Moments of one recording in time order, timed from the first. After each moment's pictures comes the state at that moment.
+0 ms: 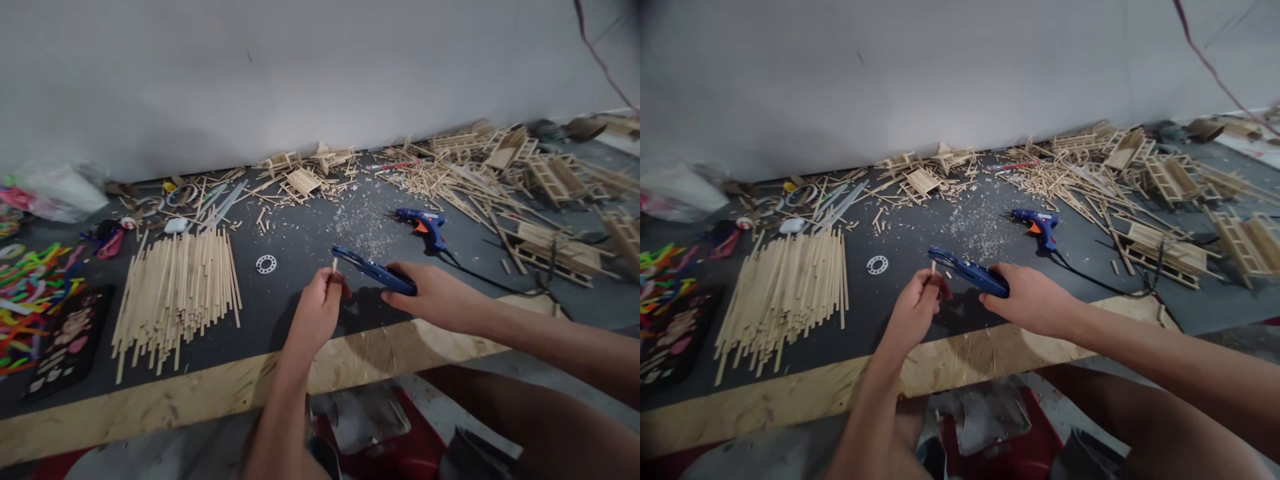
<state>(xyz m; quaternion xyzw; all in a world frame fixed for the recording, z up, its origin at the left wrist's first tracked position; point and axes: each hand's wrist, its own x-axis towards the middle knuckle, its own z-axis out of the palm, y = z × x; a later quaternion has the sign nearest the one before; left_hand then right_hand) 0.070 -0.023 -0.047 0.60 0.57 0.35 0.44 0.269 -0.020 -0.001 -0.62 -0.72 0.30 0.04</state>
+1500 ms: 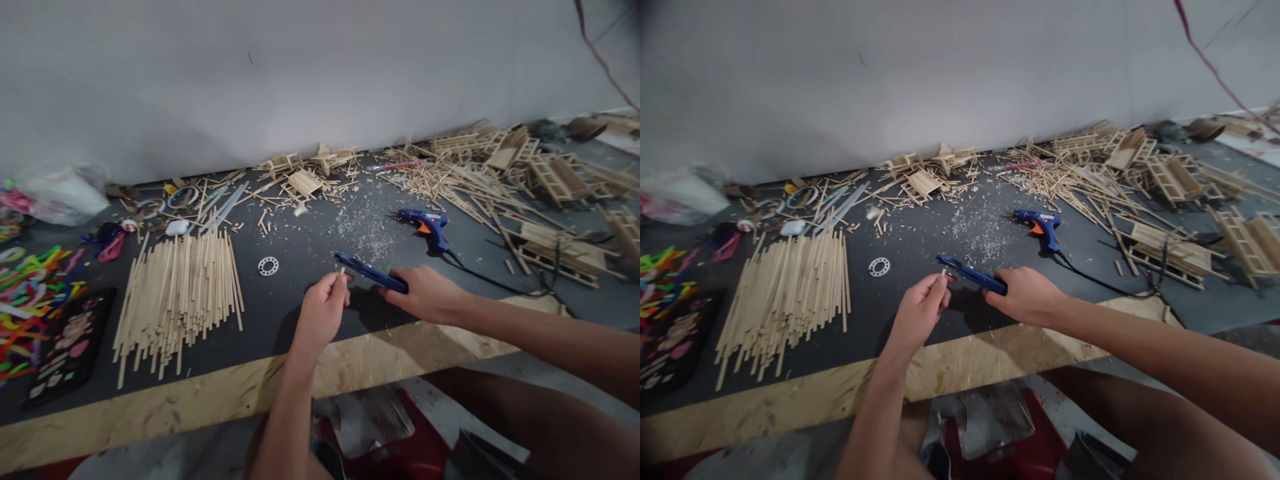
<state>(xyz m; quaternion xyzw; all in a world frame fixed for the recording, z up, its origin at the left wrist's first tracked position) 0.069 -0.018 -0.055 0.58 0.55 0.33 0.50 0.270 -0.010 -0.035 -0.62 -0.76 0.21 0.00</state>
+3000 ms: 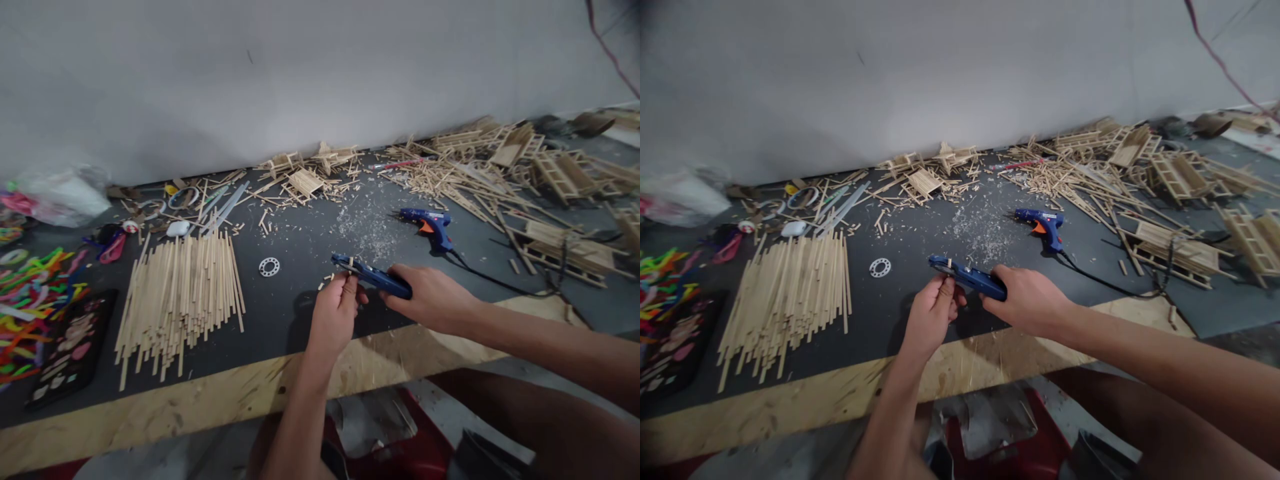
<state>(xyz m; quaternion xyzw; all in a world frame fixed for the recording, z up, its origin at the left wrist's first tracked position) 0.086 -0.024 -0.061 0.53 0.50 0.40 0.56 0.260 -0.018 -0.020 -0.63 -0.76 0.19 0.02</state>
